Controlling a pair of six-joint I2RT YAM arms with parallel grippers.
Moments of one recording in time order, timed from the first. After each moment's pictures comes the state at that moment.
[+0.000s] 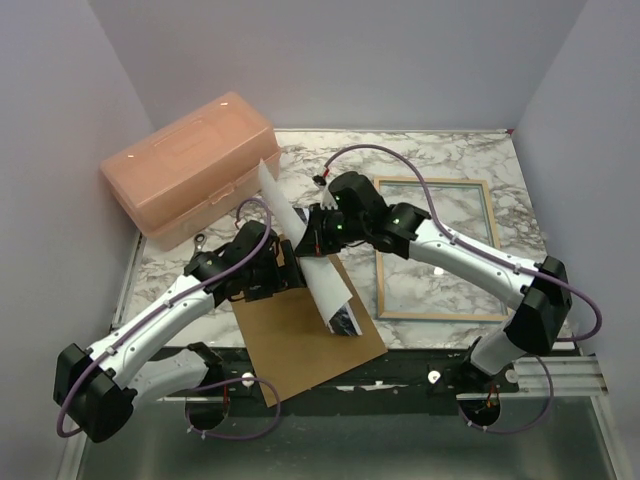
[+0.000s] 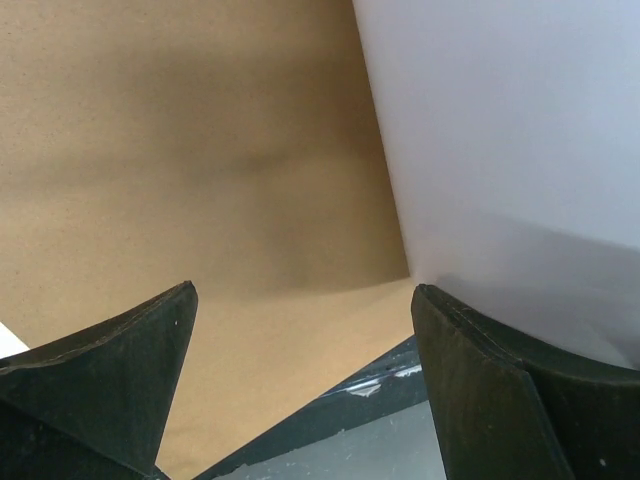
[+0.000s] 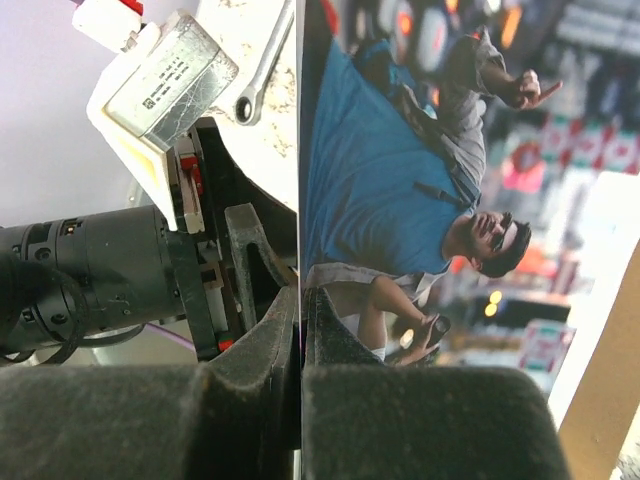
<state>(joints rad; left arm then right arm) -0.66 1.02 0.82 -0.74 0.05 -0.88 0.92 1.56 1.40 -0.47 -0.21 0.67</state>
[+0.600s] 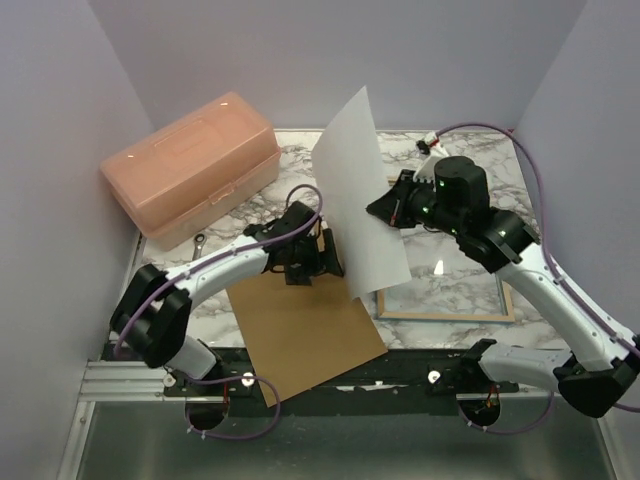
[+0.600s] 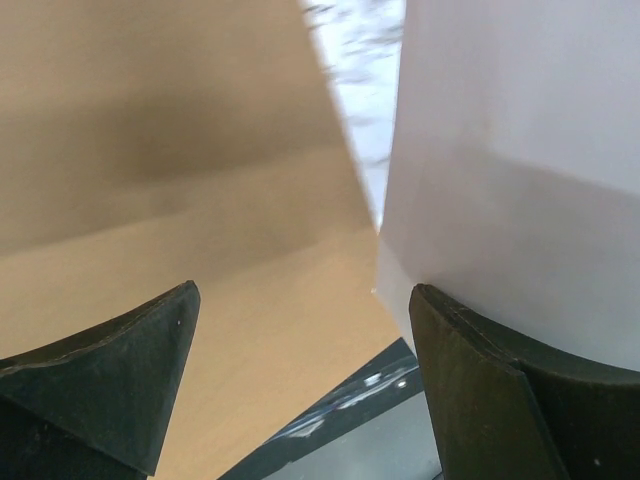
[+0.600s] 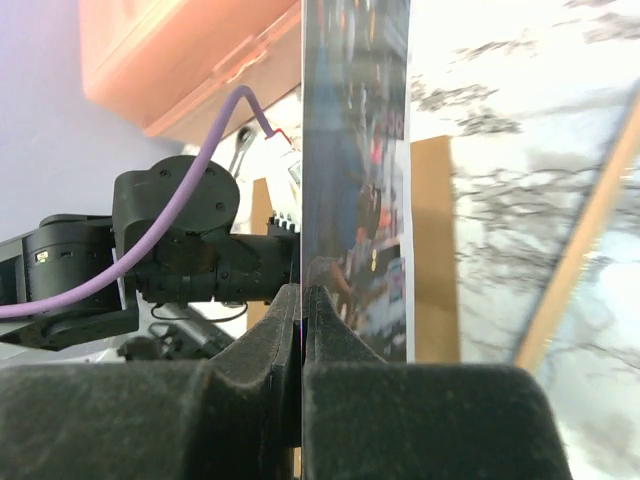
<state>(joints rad) -0.68 1.42 0.92 -0.51 0.20 -0.88 0.67 1.19 1.31 -0.53 -0.12 0.60</state>
